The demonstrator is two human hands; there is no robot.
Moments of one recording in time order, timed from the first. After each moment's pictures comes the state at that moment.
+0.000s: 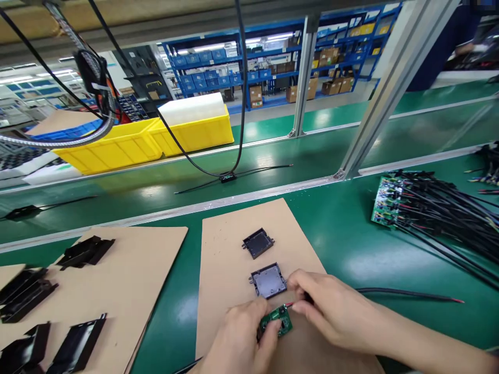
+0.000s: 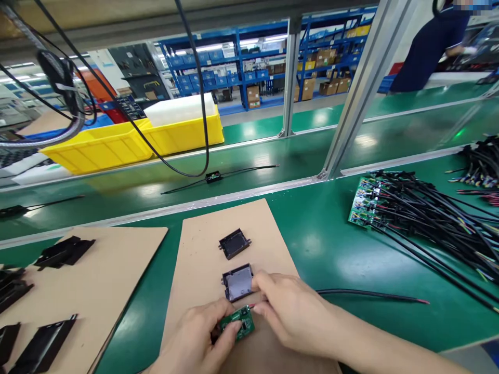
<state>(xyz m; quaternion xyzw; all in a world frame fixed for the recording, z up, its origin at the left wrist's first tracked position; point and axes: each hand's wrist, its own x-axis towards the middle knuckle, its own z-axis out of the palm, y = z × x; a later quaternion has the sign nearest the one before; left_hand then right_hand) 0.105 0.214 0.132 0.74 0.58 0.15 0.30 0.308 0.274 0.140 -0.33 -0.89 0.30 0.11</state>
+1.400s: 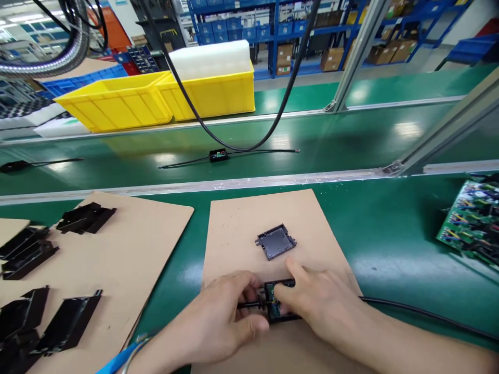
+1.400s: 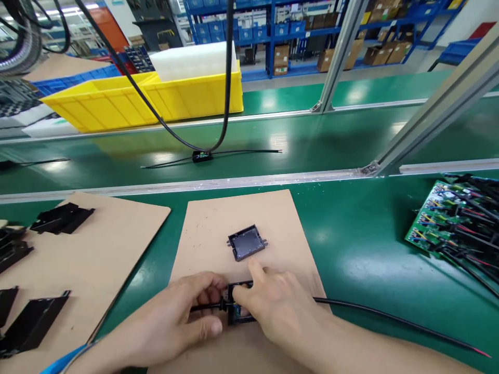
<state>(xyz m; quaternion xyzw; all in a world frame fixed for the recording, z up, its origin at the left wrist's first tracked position) 0.043 0.260 0.134 0.62 0.60 0.12 0.49 0.262 0.322 0.098 -0.26 -0.95 0.14 0.02</state>
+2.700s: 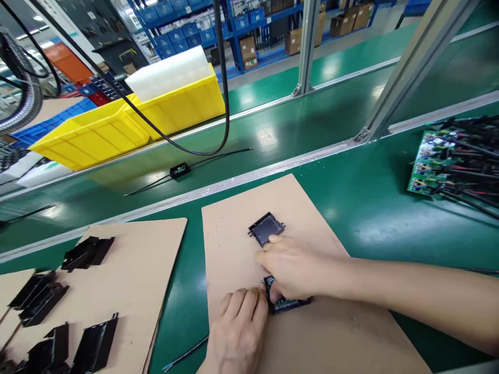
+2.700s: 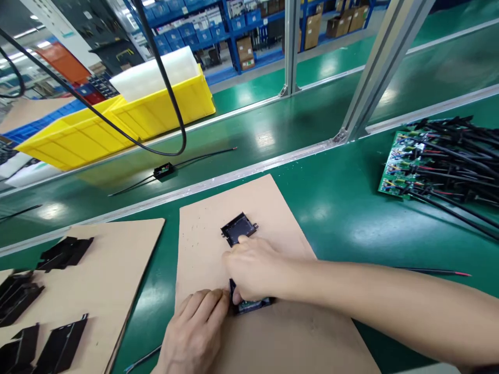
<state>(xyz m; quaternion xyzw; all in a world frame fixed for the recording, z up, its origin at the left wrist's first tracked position) 0.060 0.207 0.088 0.86 0.49 0.10 -0.08 0.222 0.339 0.139 -0.26 -0.93 0.26 -0.09</state>
